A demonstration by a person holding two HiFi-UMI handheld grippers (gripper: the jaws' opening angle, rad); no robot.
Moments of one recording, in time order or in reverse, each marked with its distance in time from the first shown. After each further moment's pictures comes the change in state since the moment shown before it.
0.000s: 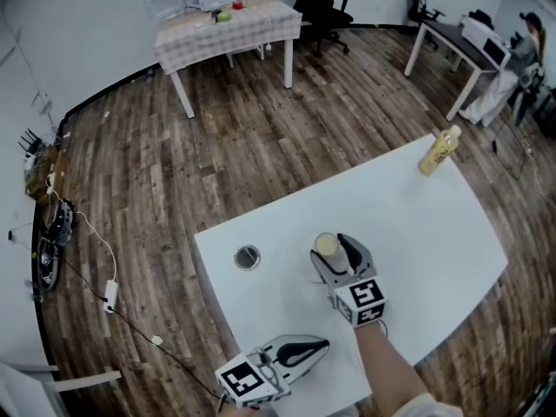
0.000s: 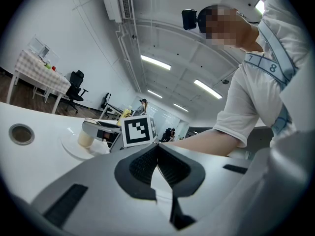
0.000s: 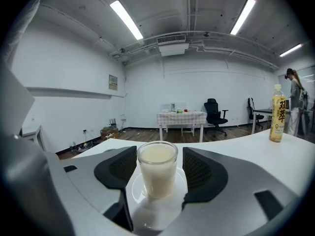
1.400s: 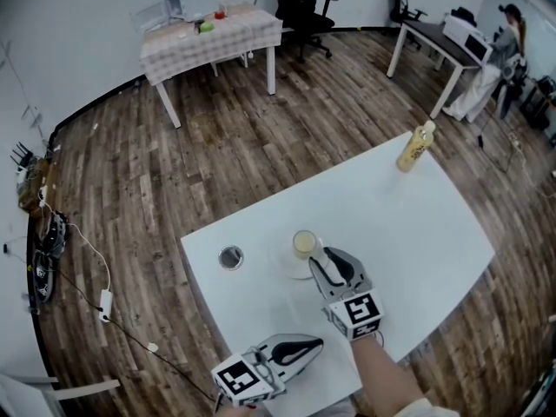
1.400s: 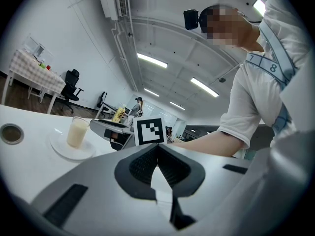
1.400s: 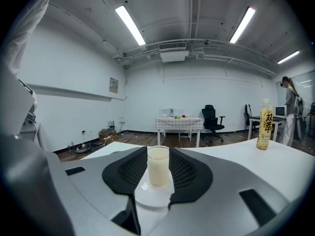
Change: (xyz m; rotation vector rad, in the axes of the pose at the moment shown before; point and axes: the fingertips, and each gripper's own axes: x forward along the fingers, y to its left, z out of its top) left arm 0.015 -0.022 -0.002 0.017 0.021 -0.036; right arm -0.057 0.004 0.018 -0.030 -0.036 -0.034
